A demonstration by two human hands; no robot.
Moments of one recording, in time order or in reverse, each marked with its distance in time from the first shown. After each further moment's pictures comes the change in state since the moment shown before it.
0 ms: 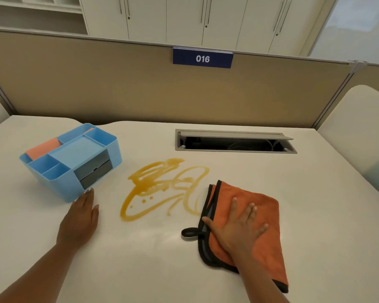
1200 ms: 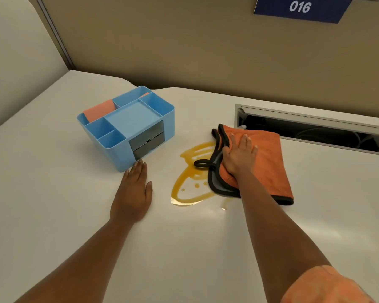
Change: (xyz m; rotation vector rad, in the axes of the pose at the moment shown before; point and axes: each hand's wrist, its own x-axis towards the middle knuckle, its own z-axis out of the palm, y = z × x) left_hand 0.013 -0.019 0.024 0.046 0.070 0.108; right_hand 0.126 -0.180 0.043 -0.085 -0.076 -0.414
